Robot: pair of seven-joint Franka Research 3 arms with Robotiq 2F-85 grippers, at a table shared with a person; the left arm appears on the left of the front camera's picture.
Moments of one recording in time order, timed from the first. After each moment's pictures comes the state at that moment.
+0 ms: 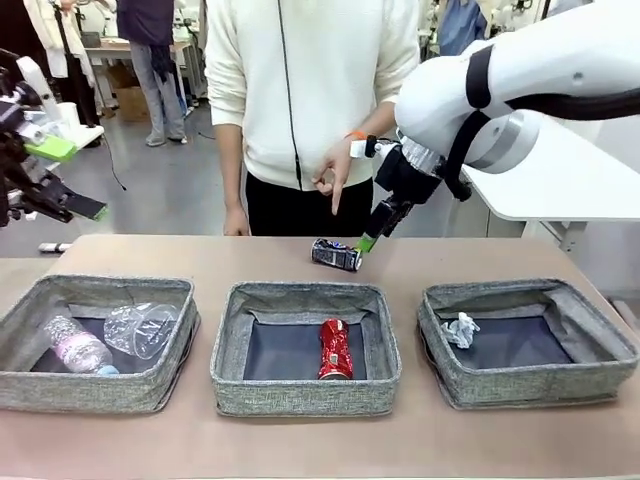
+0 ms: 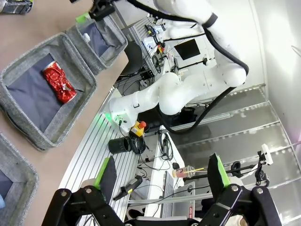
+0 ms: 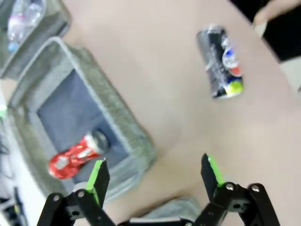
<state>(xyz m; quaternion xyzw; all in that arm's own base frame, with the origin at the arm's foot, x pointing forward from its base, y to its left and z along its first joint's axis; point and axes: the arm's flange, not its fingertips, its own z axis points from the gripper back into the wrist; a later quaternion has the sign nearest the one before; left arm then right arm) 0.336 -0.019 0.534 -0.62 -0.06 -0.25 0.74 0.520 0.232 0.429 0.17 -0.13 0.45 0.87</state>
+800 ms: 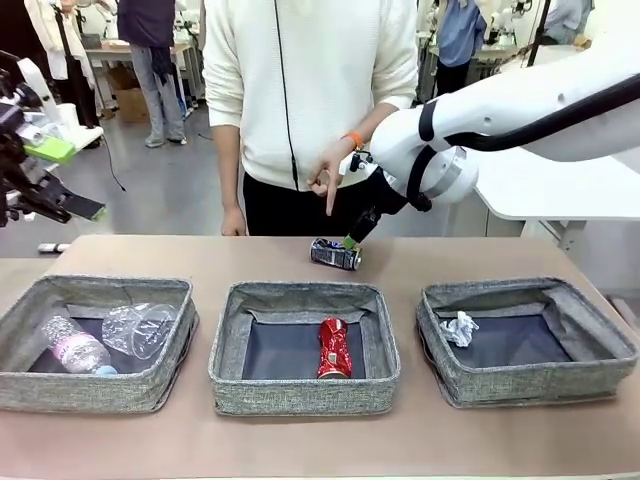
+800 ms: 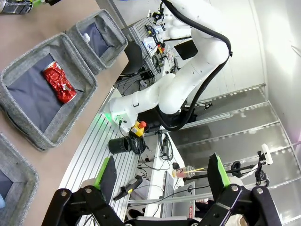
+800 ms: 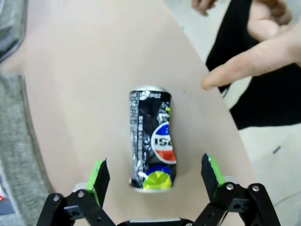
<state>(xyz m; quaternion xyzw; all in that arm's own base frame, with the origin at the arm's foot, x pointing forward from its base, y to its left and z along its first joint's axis) 0.336 -0.018 0.534 -0.62 -0.06 -0.25 0.74 0.632 0.243 0.336 0.17 -0.23 0.53 0.80</state>
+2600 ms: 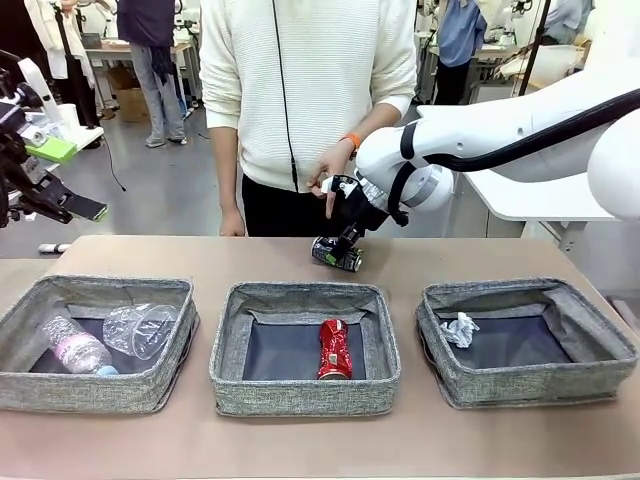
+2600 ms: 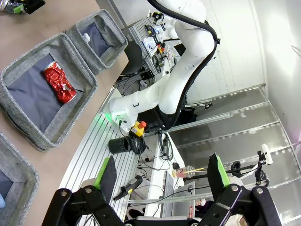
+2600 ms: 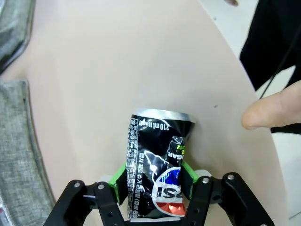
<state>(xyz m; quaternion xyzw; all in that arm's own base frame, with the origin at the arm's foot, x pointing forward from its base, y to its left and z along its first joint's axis) 0.336 -0.018 0.534 -0.62 -0.06 -0.25 0.74 0.658 0.273 0.293 0.24 -0.15 0.53 0.80</state>
